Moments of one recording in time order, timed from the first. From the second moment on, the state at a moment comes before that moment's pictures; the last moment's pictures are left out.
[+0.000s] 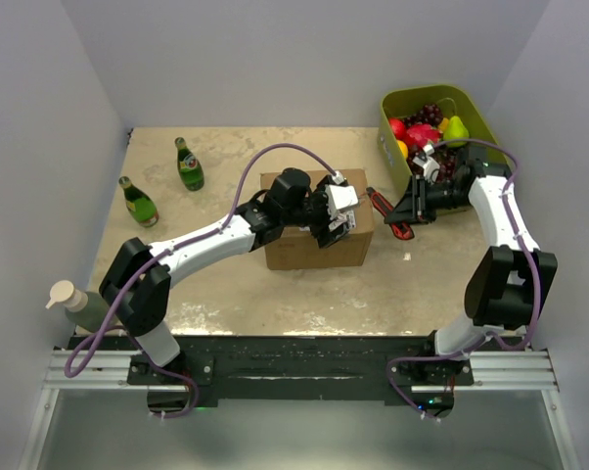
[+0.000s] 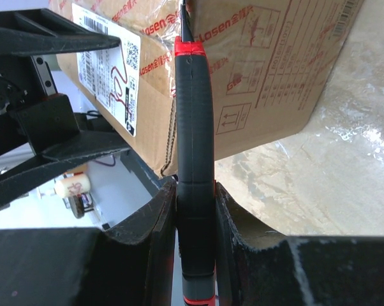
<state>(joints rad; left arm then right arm) -0.81 1.69 1.27 -0.02 0.41 0.35 -0.15 1.62 1.40 -1.14 -0.95 -0.14</state>
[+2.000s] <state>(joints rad) -0.71 1.57 0.98 0.09 0.24 1.44 -0.09 1.70 1.54 -1.09 -0.97 0.01</state>
